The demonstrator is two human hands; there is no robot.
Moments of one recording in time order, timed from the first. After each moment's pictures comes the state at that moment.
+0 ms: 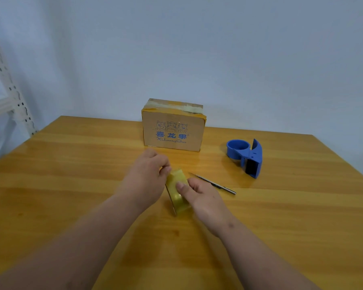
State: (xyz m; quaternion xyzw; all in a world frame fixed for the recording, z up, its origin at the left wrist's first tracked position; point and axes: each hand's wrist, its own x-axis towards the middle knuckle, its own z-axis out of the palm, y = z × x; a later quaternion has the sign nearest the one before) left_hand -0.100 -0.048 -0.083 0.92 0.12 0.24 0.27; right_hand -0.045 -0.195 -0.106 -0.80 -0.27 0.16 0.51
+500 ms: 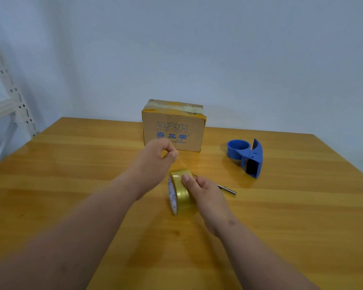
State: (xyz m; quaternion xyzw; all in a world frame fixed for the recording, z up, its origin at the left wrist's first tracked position) left_hand -0.089 -0.050 -0.054 0.86 0.13 0.17 0.46; right_hand -0.038 -0.190 -0.115 -0.77 -0.16 0.19 0.59
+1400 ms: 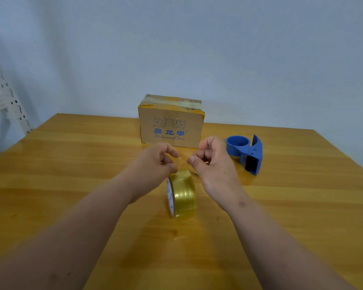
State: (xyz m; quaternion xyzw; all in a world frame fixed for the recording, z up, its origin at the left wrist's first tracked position) left_hand -0.092 -0.050 -0.059 0.87 0.12 0.10 0.47; right_hand -0.022 -0.195 -0.066 -0.77 -0.29 0.02 0.58
